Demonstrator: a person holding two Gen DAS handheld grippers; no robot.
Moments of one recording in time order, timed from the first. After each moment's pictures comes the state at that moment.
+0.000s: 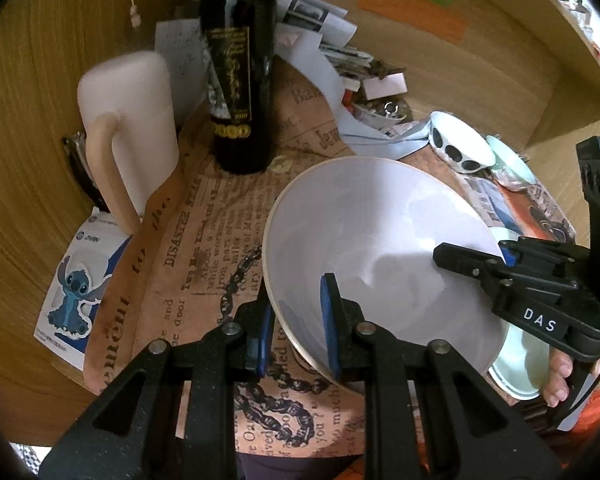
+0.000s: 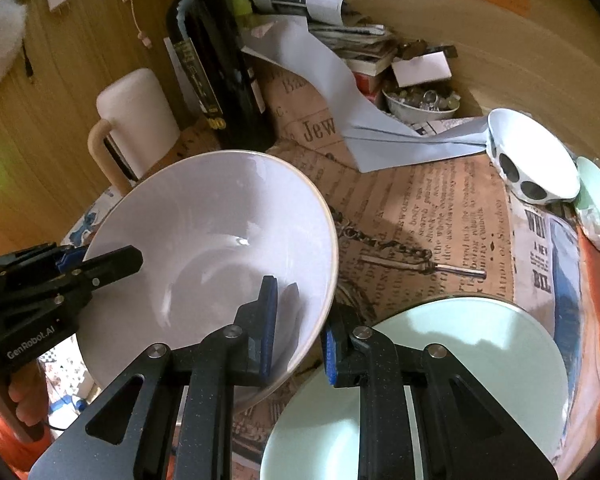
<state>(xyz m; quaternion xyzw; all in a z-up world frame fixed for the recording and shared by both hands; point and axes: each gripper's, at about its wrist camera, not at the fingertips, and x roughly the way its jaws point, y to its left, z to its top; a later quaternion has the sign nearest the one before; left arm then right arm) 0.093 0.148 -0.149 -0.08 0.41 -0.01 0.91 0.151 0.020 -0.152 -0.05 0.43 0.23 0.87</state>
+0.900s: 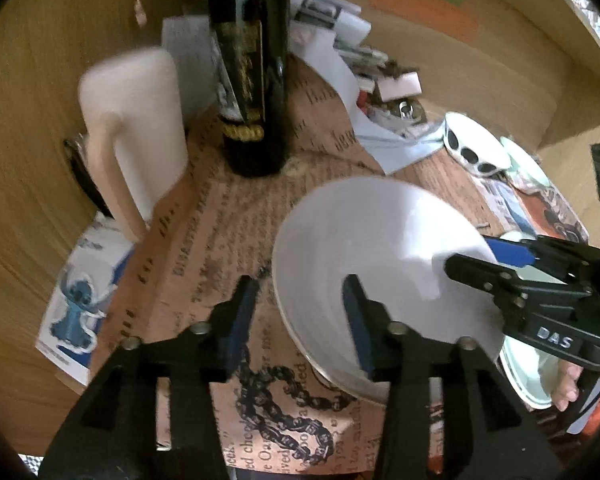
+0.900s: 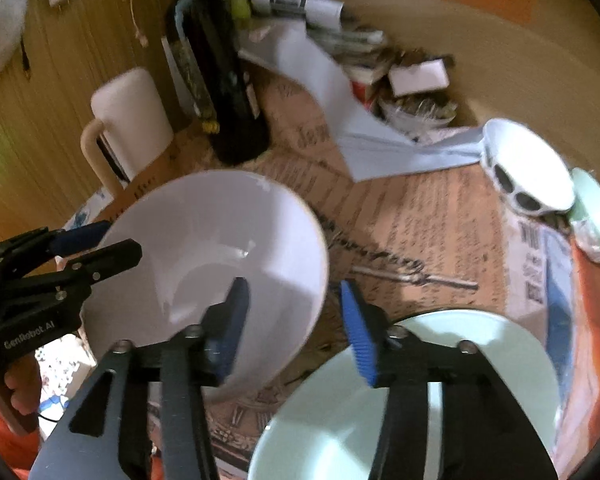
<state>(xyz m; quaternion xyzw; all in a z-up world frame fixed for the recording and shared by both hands) 0.099 0.152 -0.148 -0.06 0.39 0.01 0.92 0.150 0.016 -0.143 -0.06 0.41 0.22 0.88</state>
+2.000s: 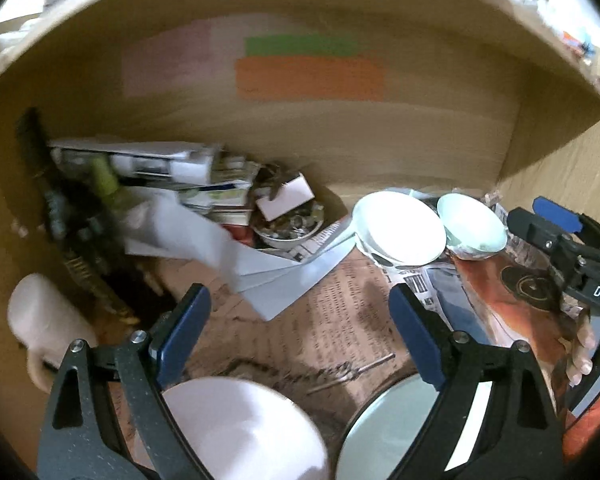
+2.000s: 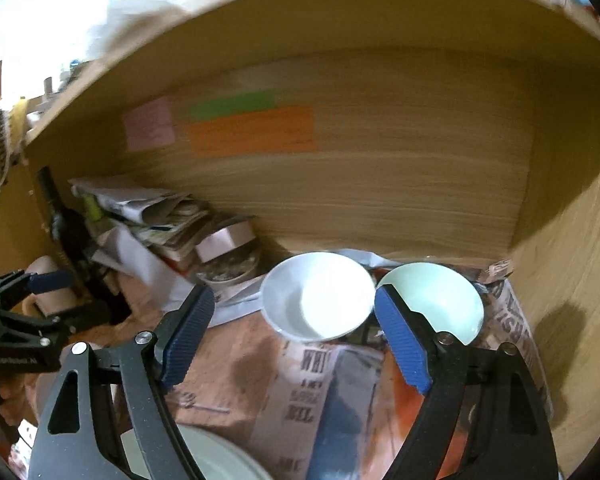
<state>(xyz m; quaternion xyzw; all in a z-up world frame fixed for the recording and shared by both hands) 0.213 0.013 -0.050 0.02 0.34 -0.04 0.94 0.201 -0.169 -0.049 0.02 0.25 0.10 0.96</state>
